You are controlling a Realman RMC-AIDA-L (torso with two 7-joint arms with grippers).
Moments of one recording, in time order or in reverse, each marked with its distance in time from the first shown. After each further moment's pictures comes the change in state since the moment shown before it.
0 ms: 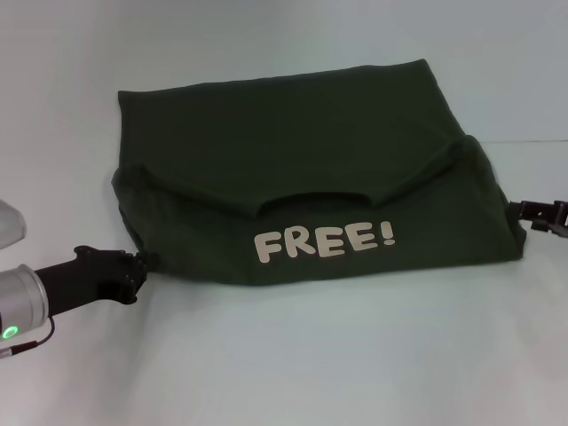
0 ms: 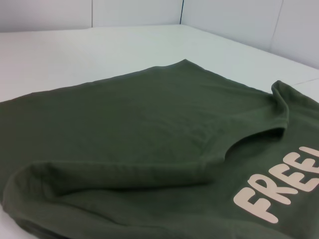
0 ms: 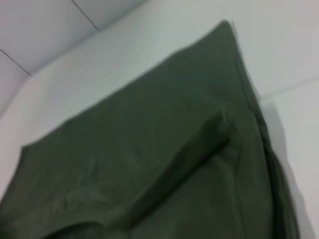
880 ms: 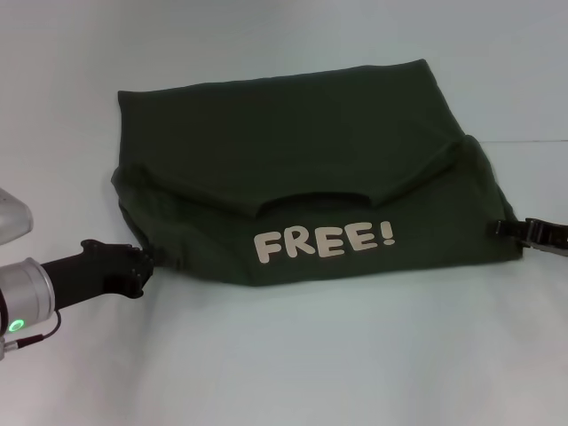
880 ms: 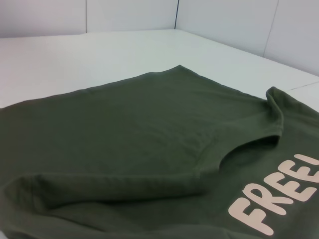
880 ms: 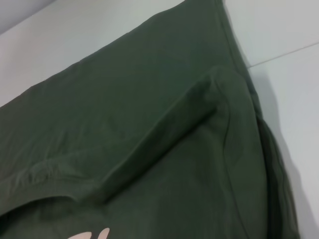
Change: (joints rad) left arm -0.017 -0.002 0.001 0.000 0.000 0.001 -0.003; right arm 0.037 0.049 -0.050 0.012 -0.099 0.127 0.039
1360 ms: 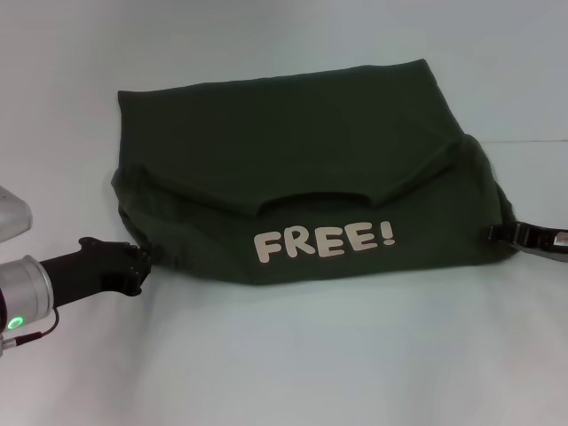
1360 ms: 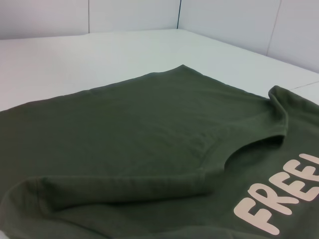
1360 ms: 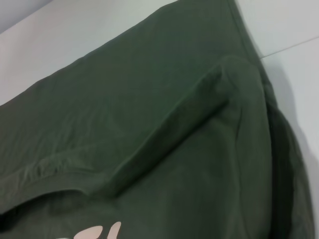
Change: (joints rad) left arm -0.004 0.003 0.000 0.000 0.003 -0.009 0.000; right arm 0.010 0.019 -0.009 0.006 0.000 0.008 0.000
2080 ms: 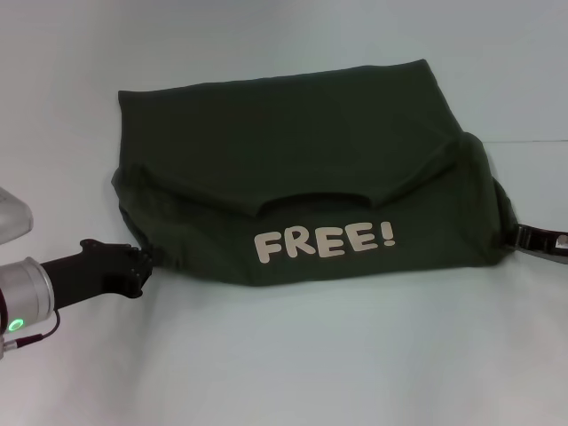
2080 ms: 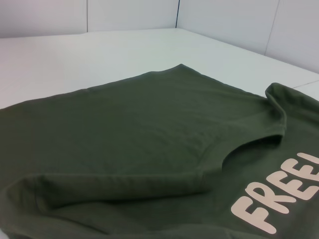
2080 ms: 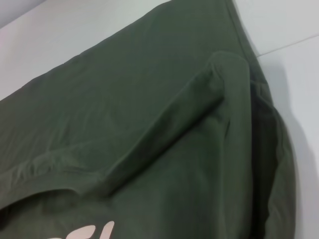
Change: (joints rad) left arm 0.003 -0.002 0.000 0.000 0.001 0.006 0.000; right arm -0.008 0.004 -0.001 0.000 0.002 0.018 -0.009
